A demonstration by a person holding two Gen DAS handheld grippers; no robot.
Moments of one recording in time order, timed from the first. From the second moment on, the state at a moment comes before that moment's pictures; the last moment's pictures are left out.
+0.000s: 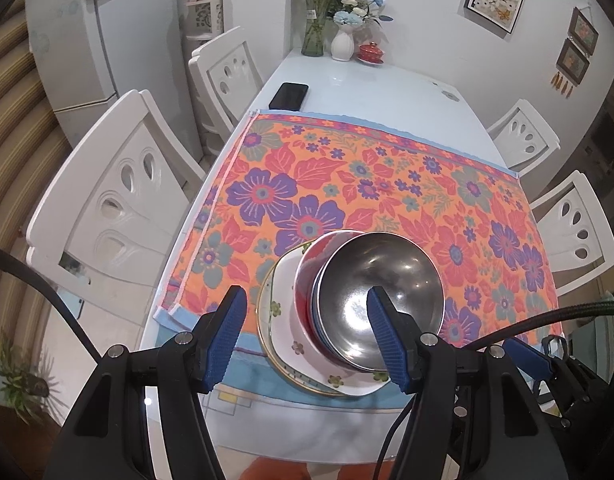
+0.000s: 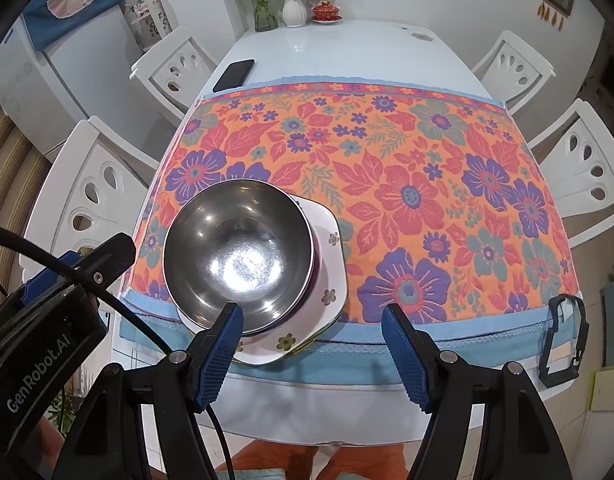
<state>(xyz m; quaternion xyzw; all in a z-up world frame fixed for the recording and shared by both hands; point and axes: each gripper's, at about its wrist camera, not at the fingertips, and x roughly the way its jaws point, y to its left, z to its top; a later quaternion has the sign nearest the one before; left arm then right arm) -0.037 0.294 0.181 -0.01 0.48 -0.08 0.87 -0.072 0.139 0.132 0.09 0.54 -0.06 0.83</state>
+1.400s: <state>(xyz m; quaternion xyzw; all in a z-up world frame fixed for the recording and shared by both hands) -0.065 0.181 0.197 0.03 0.46 0.01 0.89 -0.084 0.014 0.151 0.08 0.53 -0.02 0.84</state>
